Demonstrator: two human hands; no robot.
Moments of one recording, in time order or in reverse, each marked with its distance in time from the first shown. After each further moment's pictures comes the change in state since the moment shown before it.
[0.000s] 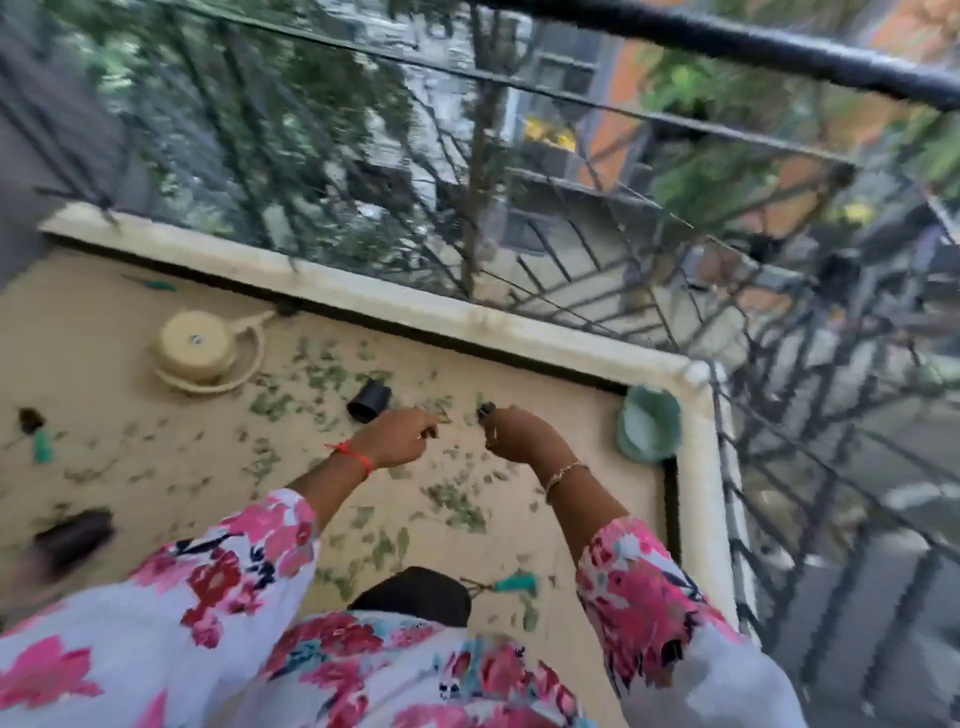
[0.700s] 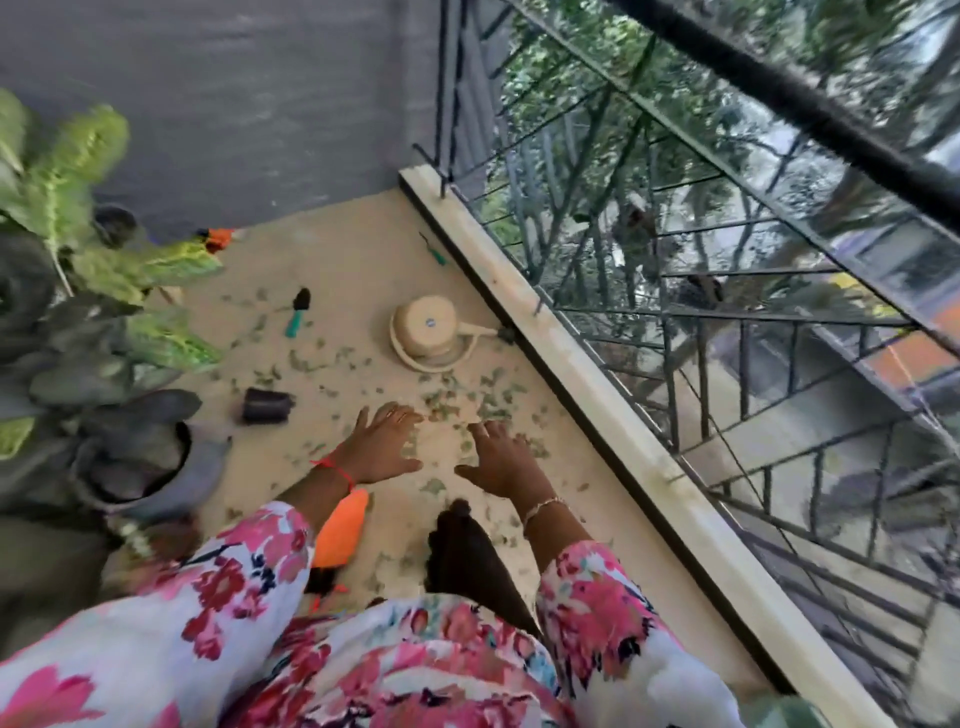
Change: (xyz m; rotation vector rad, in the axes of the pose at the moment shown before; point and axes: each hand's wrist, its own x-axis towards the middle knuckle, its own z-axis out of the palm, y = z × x) left_hand -0.083 -0.246 -0.059 -0.224 0.315 -0.663; right_hand 0.177 -0.262 -0.077 -0.300 -0.055 -0.655
